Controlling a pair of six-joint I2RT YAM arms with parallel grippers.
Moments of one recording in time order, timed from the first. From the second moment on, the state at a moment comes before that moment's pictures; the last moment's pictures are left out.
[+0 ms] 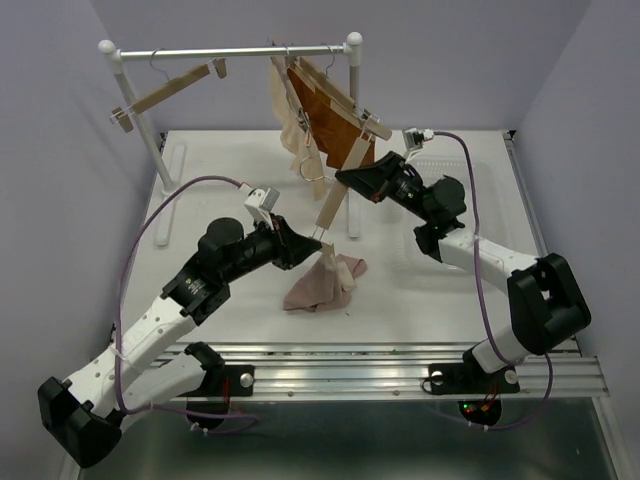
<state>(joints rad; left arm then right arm) -0.66 0.81 0.72 -0.07 0.28 -0.61 0.48 1.51 0.90 1.09 -0.61 1.09</state>
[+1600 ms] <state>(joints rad) -0.68 0.94 1.26 -0.73 0.10 -0.31 0.49 1.56 0.98 1.34 -0.69 1.14</state>
